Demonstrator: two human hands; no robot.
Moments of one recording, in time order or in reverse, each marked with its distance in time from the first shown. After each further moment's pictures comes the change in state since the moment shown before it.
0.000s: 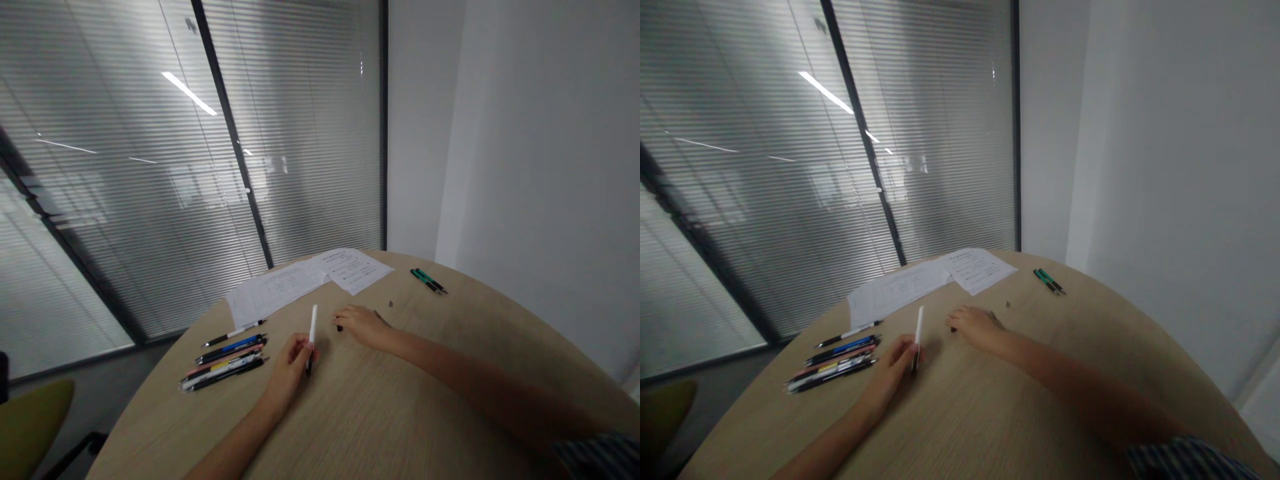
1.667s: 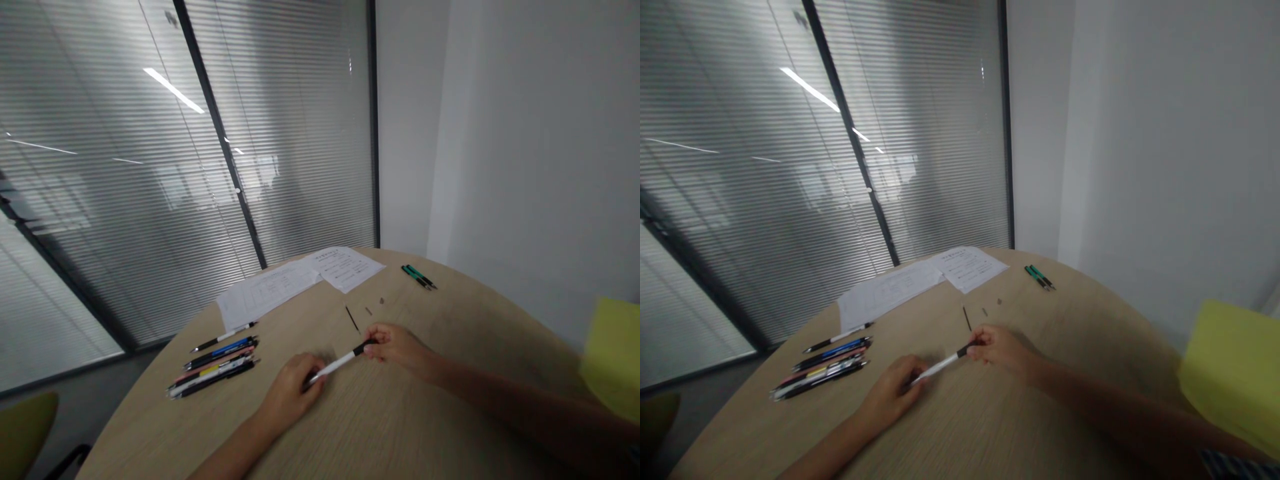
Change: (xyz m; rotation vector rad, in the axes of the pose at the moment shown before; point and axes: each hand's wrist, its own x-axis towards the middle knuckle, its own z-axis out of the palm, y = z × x) left_hand -0.013 -0.001 0.001 0.712 -0.305 0.480; right_hand -0.077 -0.030 -0.030 1.302 0.135 0.636
